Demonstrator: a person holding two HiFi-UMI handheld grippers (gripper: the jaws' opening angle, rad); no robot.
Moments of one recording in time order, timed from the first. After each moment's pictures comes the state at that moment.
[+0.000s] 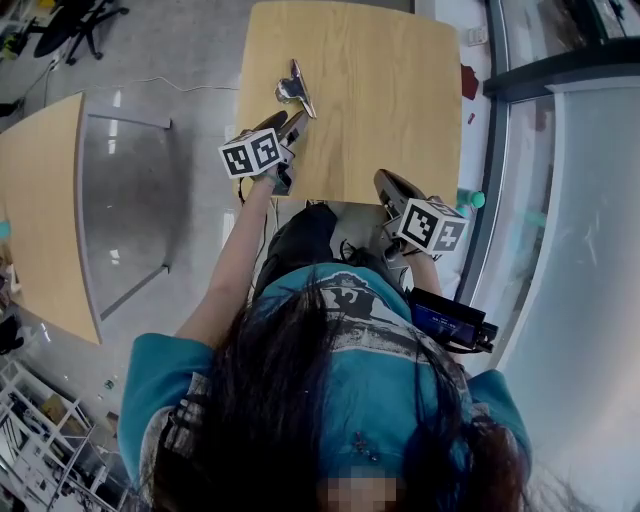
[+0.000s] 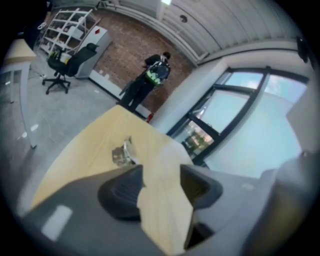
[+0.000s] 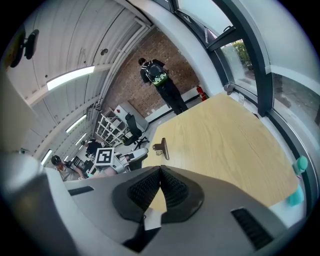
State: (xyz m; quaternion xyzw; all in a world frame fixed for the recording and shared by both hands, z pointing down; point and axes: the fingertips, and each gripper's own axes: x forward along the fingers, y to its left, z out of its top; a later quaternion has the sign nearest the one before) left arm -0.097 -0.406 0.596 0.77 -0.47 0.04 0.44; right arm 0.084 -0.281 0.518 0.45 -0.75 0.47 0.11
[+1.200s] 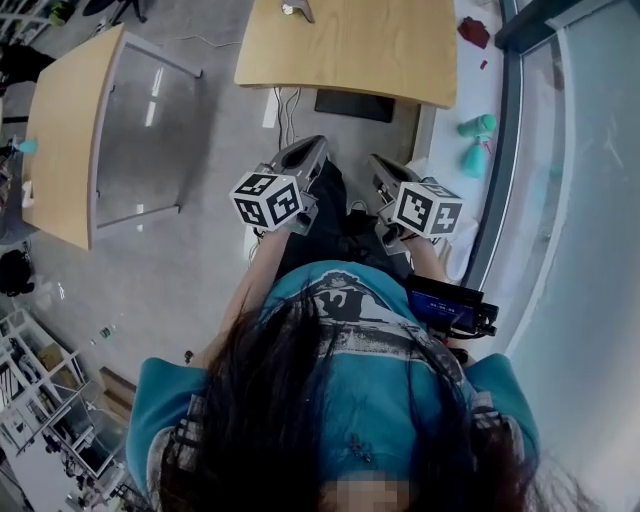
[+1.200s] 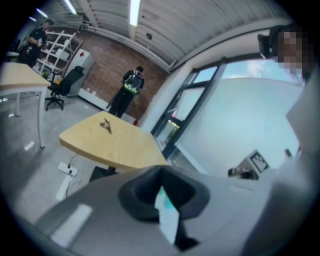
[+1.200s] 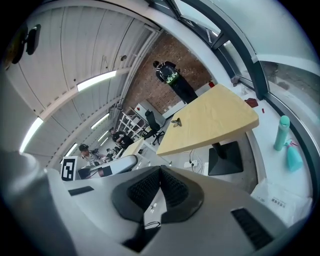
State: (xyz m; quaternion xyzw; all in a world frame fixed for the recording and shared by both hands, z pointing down) left arm 0.035 -0.030 0.487 0.82 -0.46 0.03 0.34; right arm 0.129 -0.008 0.509 0.36 -0.81 0.47 0.08
